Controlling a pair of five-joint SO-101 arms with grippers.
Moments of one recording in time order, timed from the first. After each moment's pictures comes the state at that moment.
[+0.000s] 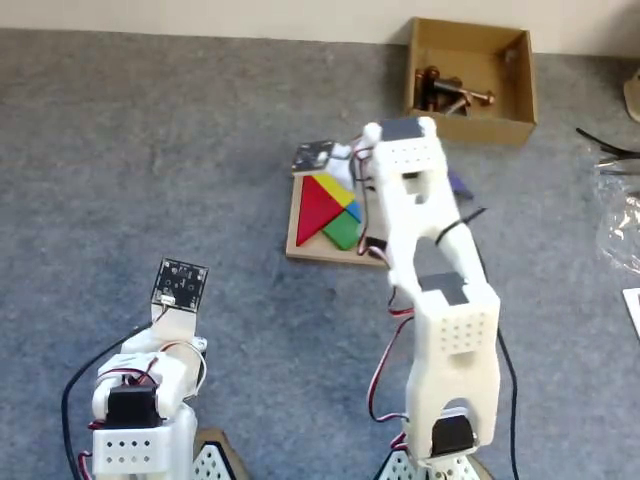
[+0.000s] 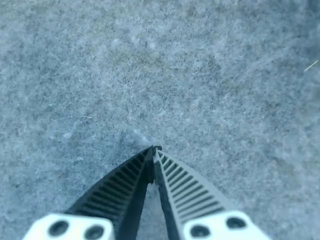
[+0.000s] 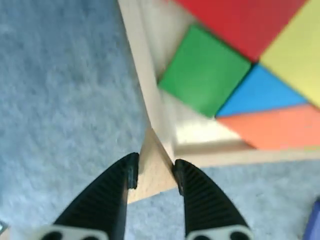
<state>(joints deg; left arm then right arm) -8.3 -103.8 96.0 76.4 -8.5 -15.8 34.4 -28.4 94.5 65.1</state>
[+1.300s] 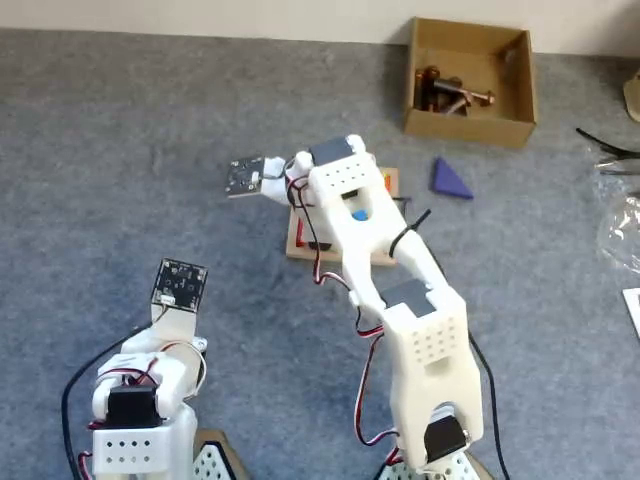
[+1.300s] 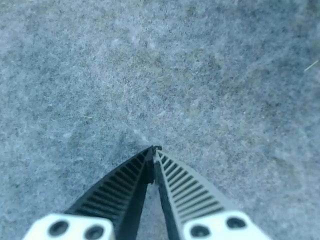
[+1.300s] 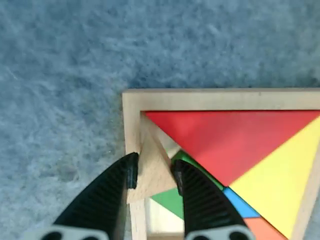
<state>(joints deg) -8.3 -103.8 96.0 76.4 -8.5 -27.6 34.4 -23.2 78.3 64.8</state>
